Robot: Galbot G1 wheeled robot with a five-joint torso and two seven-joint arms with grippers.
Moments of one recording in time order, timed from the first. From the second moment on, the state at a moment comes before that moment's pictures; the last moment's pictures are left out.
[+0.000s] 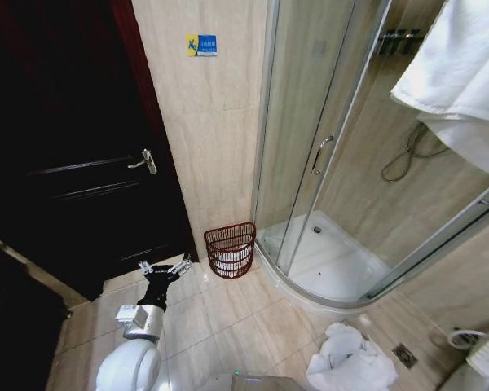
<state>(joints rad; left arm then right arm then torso) 1.76 -1.53 -0.62 -2.35 -0.13 0.06 0.00 0.64 0.85 0.19 1.20 0.37 -0.25 0.04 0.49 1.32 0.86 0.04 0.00</state>
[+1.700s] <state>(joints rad) 1.76 -1.53 -0.62 -2.35 -0.13 0.06 0.00 -0.25 0.42 0.80 1.91 0.76 -0.18 0.09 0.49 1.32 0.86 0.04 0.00</state>
